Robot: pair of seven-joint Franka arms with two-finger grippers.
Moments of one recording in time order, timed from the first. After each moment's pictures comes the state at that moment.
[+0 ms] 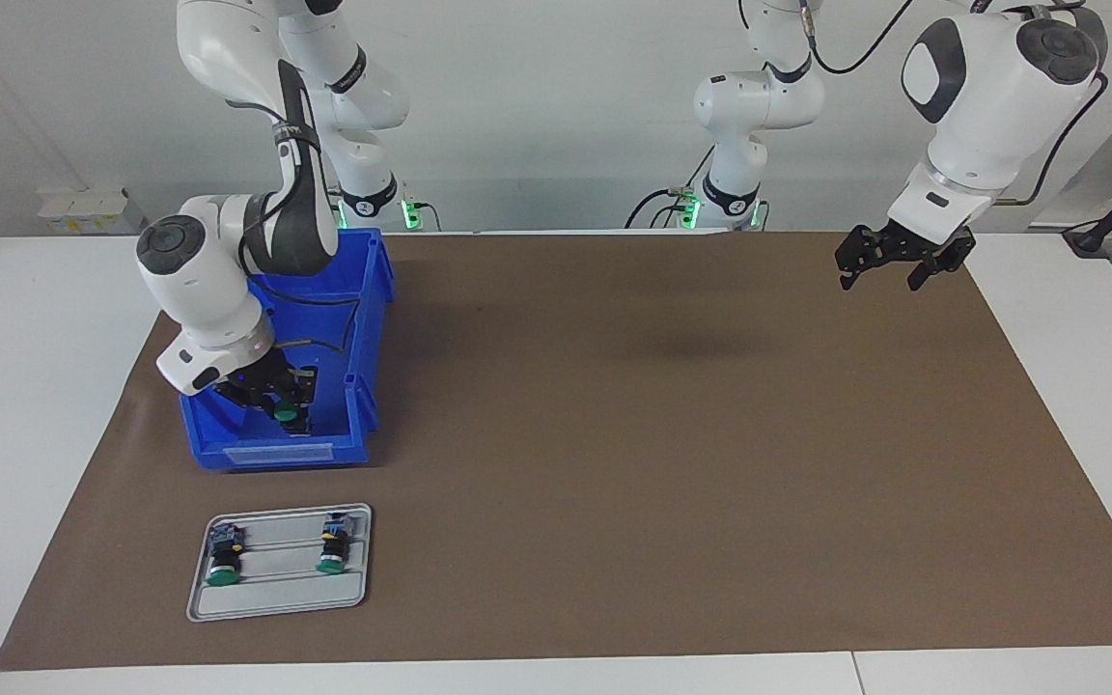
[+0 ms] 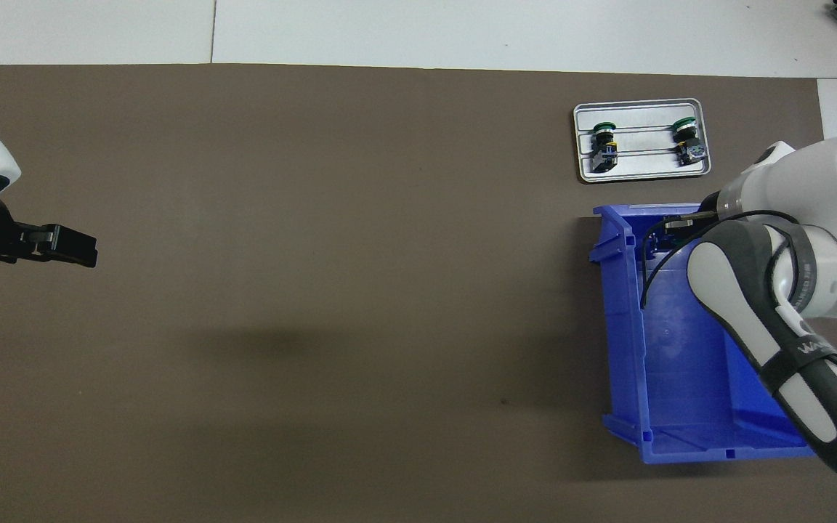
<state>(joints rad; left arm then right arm) -0.02 -0.04 -0.03 -1.75 0.01 1.67 0.06 -0.07 0.22 0.05 -1.96 -0.01 2.21 -0.07</state>
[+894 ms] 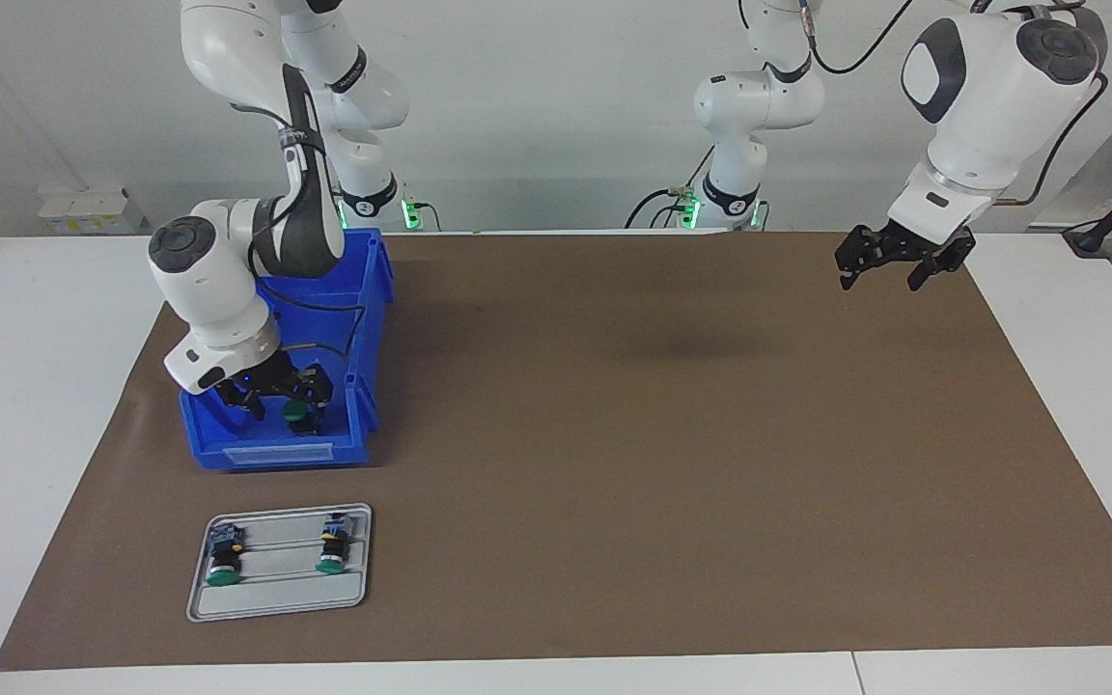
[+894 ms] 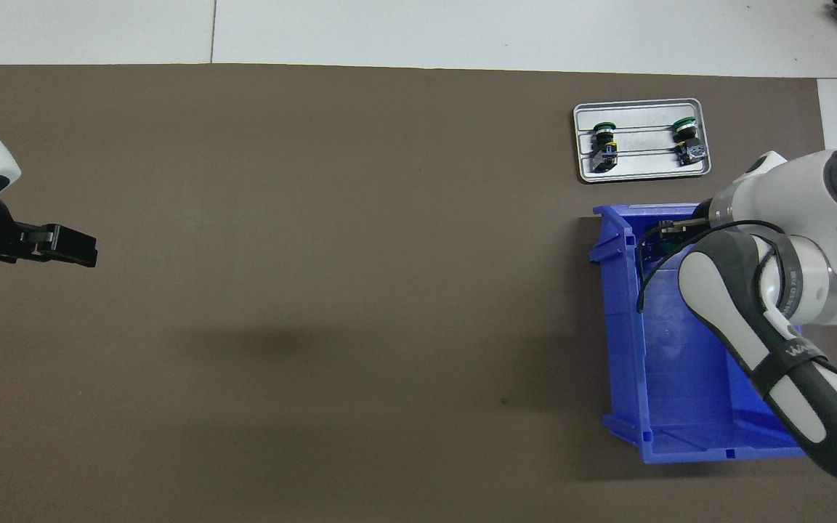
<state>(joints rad) -0.02 -0.04 -0.03 -1.75 0.01 1.67 0.06 -0.07 0.19 0.05 -1.97 0.00 2.23 0.00</state>
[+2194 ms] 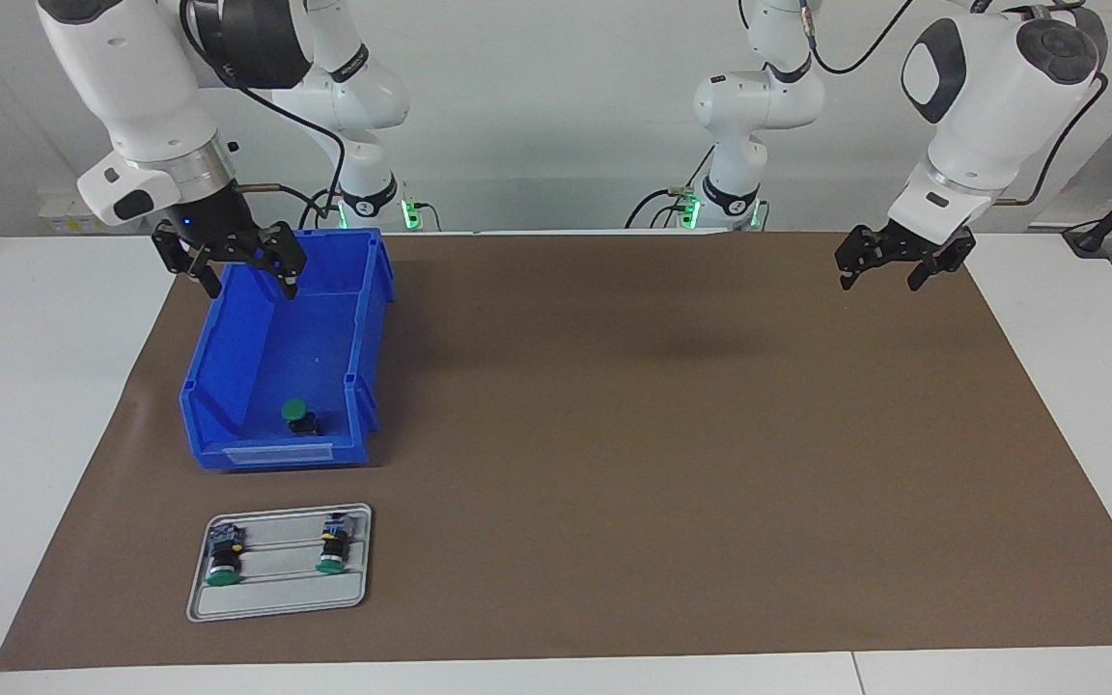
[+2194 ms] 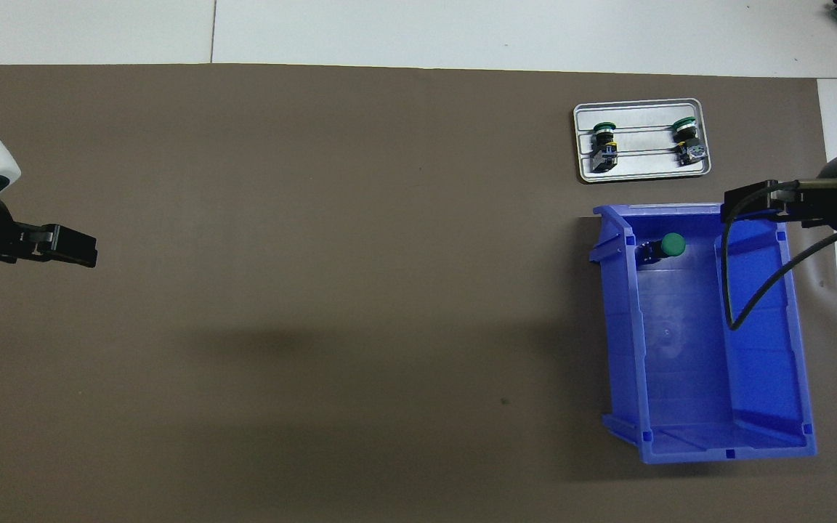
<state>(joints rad) -0.02 -0.04 -0.03 -1.75 0.01 1.67 0.06 -0.03 0.01 0.07 -1.63 0.00 1.69 0.10</state>
